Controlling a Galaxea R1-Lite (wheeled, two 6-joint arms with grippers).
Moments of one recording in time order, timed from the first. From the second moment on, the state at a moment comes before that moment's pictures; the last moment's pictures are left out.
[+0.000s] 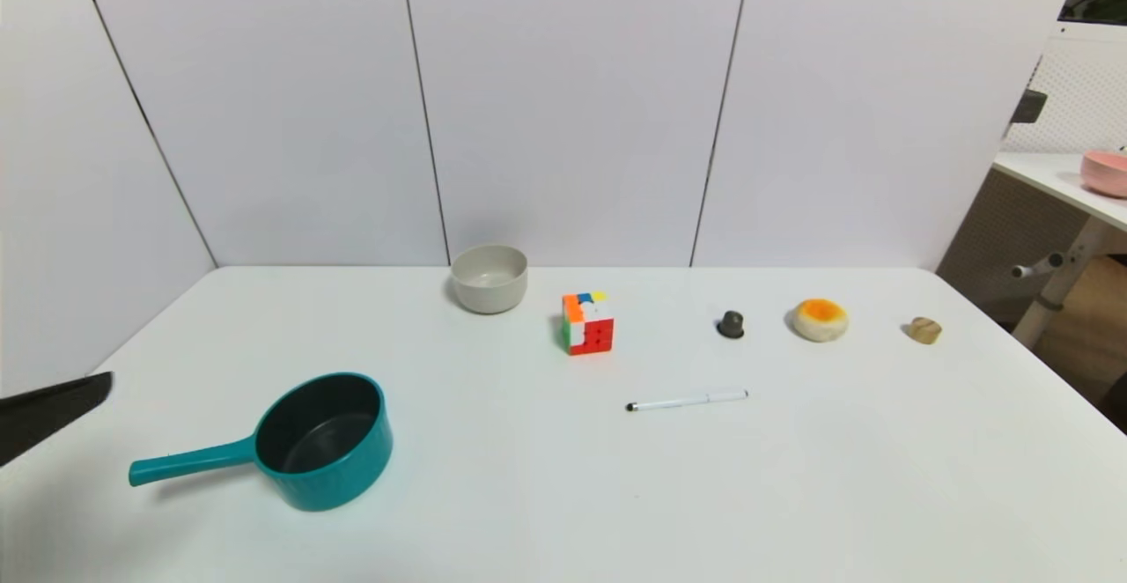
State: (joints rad) left arm -0.26 0.86 -0.98 0.48 0.00 0.23; right arm 0.00 0.00 0.00 0.00 0.00 0.00
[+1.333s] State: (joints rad) left arm -0.35 1.70 -1.36 0.93 -0.13 0.27; right arm 0.00 0.00 0.00 0.00 0.00 0.00
